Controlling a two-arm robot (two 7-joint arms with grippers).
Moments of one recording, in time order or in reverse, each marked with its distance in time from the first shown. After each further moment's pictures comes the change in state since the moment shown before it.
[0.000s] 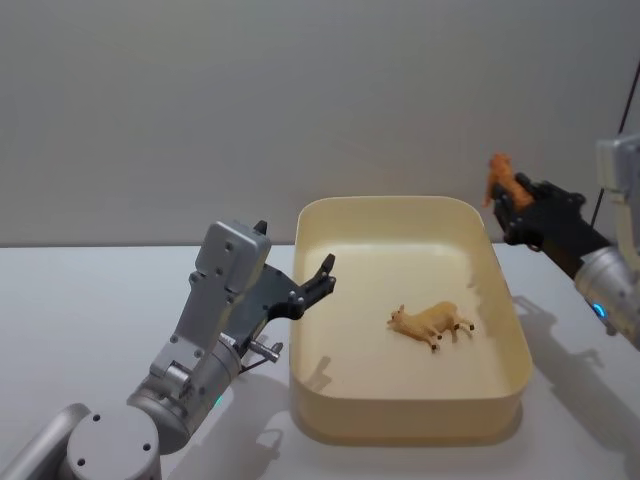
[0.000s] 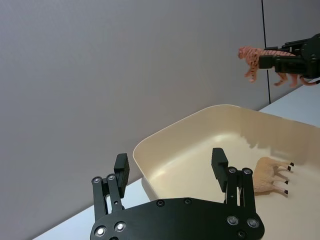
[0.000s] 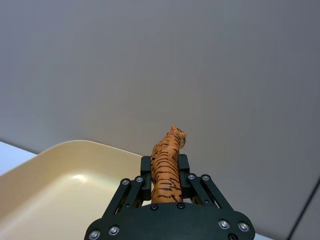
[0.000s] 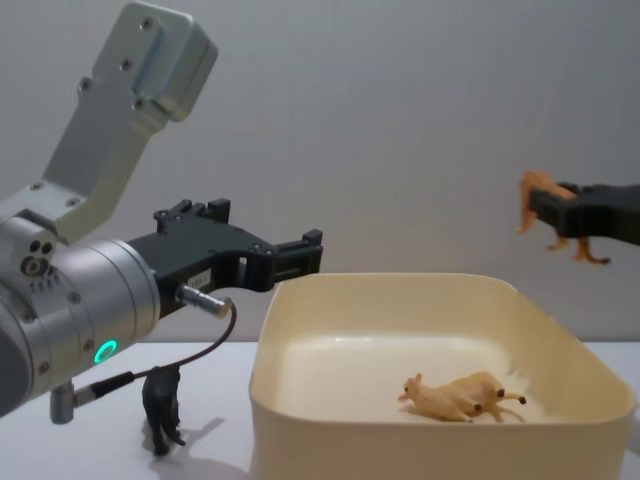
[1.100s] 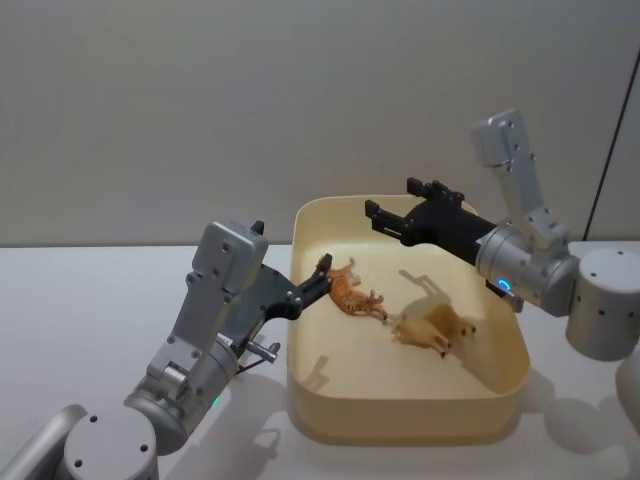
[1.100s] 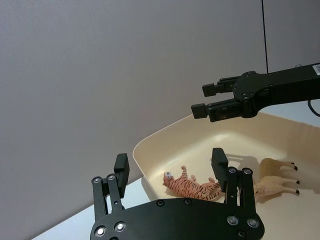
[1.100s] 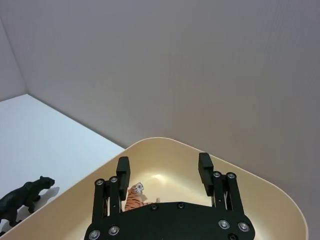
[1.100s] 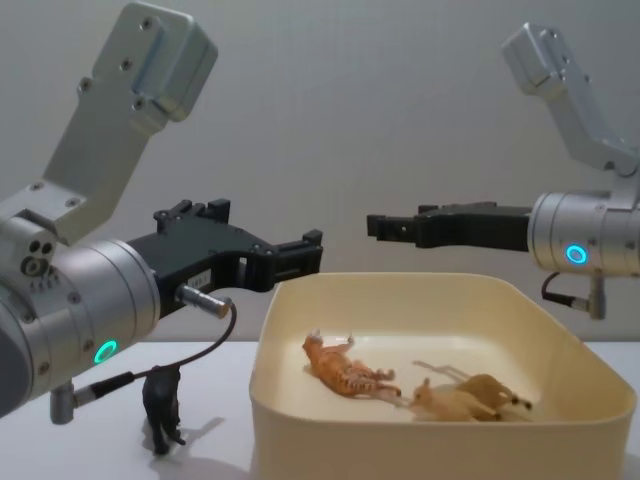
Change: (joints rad) left arm 0.000 0.000 0.000 0.000 0.000 0.000 0.000; right arm 0.215 -0.124 -0.093 0.257 0.003 0.092 0.224
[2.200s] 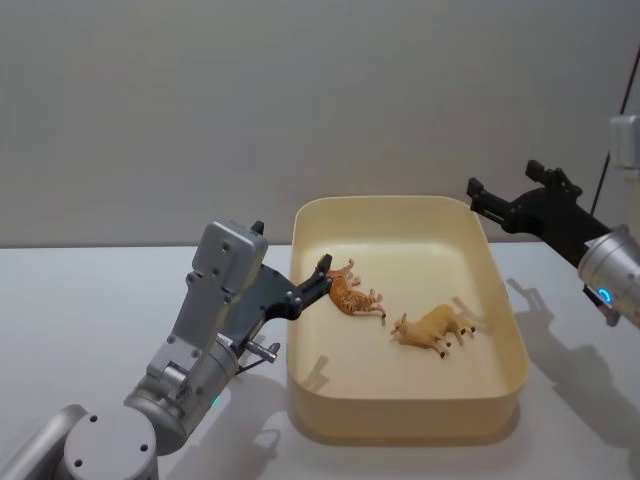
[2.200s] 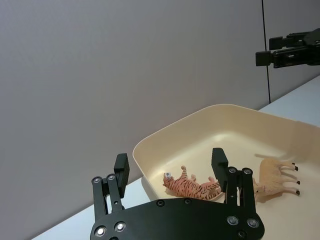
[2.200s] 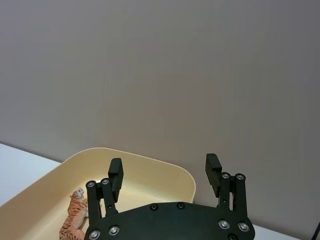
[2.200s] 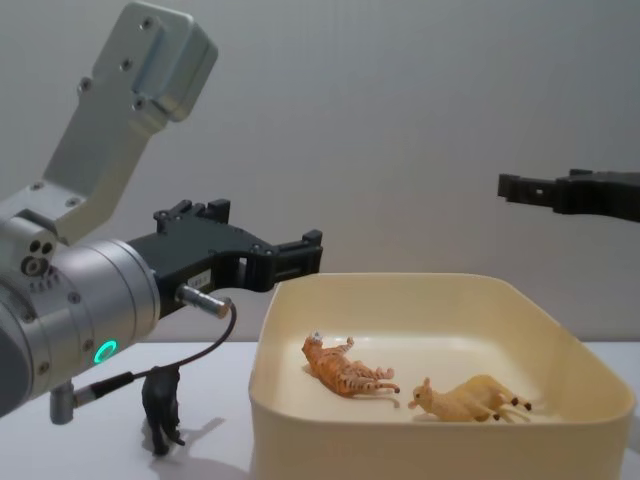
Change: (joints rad) left arm 0.000 0.000 0.000 0.000 0.000 0.002 0.000; right arm -0.192 0.131 0.111 -0.278 0.111 0.003 -0.163
